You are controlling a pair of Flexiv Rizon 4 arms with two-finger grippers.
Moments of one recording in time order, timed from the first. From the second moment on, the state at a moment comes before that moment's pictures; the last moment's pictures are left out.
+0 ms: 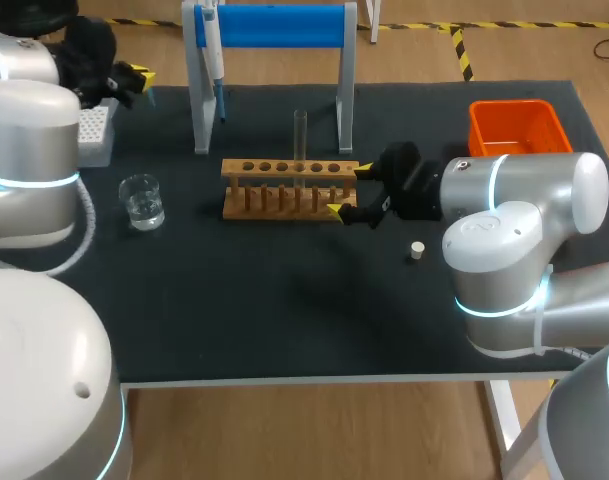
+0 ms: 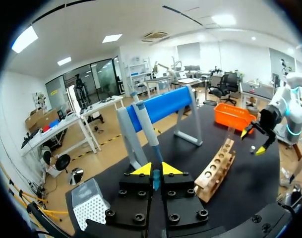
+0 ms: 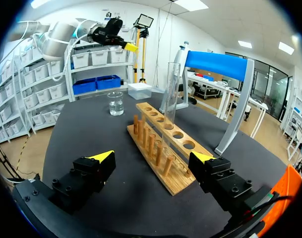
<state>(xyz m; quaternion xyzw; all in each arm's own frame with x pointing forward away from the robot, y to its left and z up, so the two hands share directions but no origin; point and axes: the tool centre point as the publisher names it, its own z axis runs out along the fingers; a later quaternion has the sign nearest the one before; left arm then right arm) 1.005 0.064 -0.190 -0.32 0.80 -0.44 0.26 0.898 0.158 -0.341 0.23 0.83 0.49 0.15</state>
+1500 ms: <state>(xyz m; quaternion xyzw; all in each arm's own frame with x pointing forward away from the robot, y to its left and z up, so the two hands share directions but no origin) 0.843 -0.083 -0.164 -0.14 0.90 -0.39 0.13 0.898 0.158 -0.341 0.23 0.83 0.49 0.15</state>
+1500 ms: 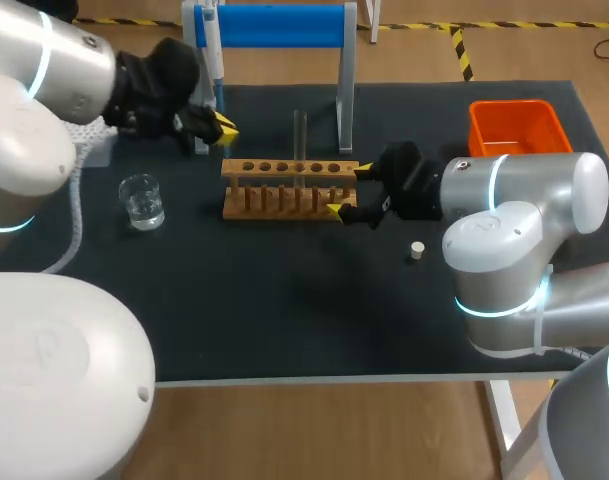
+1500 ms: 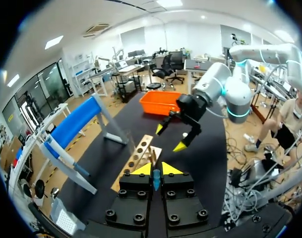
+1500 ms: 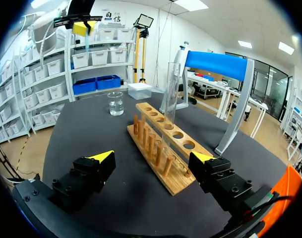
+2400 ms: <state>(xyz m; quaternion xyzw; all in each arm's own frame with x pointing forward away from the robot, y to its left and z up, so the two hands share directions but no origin) 0.807 -0.165 -0.171 -0.10 0.92 -0.38 0.07 0.898 0.158 -0.341 0.23 0.83 0.49 0.15</state>
